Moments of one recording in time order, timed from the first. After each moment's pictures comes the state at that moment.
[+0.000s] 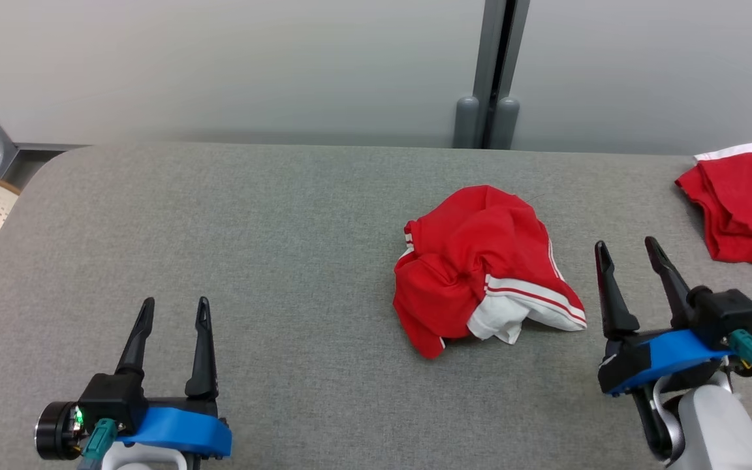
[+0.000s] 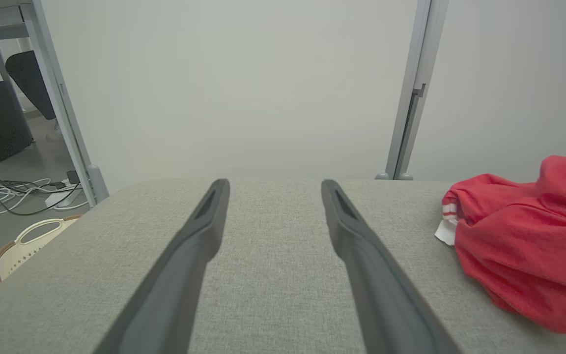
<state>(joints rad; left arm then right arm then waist) -0.06 0.10 -0.04 0.25 -0.12 -0.07 -0.26 -0.24 -0.07 -0.03 0.33 0.11 0.13 -0.24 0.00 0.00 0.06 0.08</state>
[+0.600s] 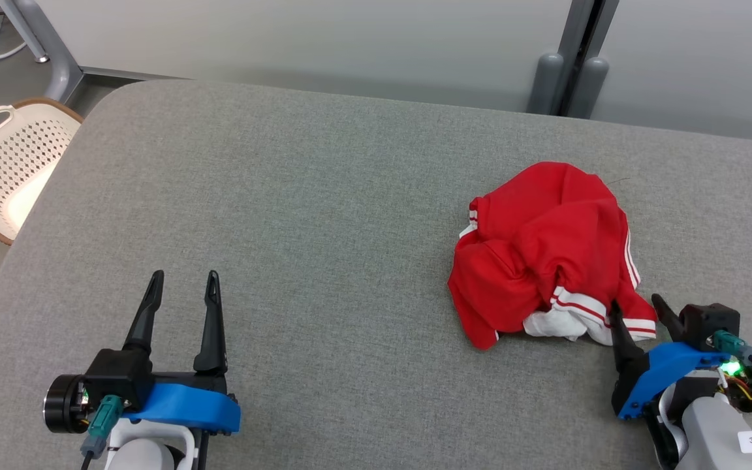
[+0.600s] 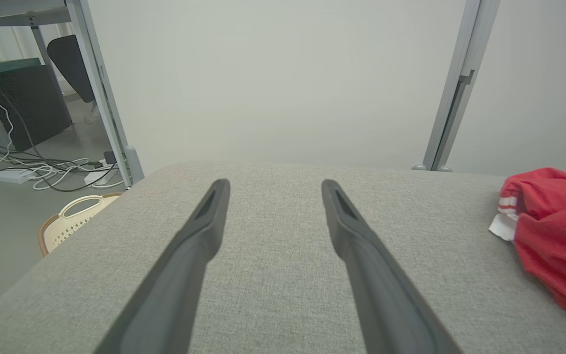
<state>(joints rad) -0.13 0.07 -0.05 0.25 -0.11 -0.10 -0.26 -0.42 -0.14 -0.06 0.86 0.09 0.13 -0.25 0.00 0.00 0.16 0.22</state>
